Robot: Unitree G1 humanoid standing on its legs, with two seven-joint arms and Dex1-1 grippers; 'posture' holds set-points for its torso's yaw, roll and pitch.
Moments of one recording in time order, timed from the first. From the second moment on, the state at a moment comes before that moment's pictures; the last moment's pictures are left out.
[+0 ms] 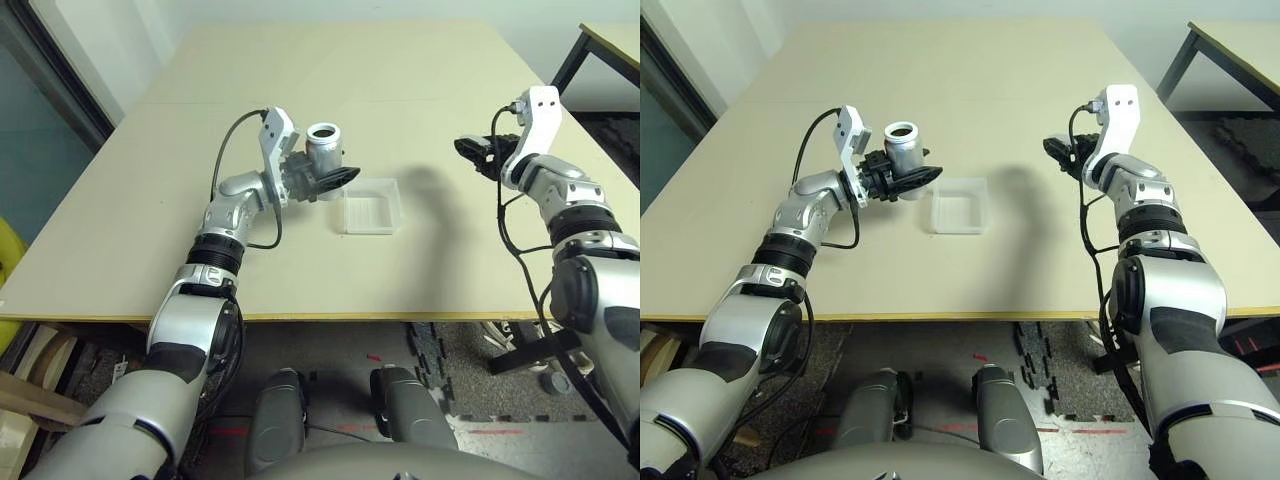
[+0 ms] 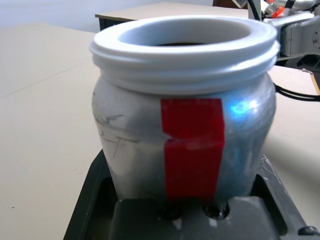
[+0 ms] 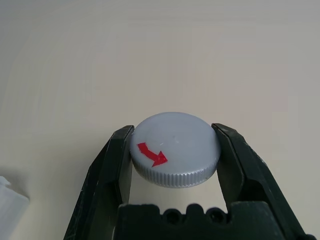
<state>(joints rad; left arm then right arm) -0.88 0.23 0.03 0.81 -0.27 0.05 -1.06 -1.01 -0.49 -0.22 1.19 0.13 0.15 0.55</state>
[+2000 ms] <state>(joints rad) -1.54 0.17 -1.14 1.33 1.26 -0.55 0.06 -0.96 -0.37 -0.28 1.18 0.22 0.11 0.59</state>
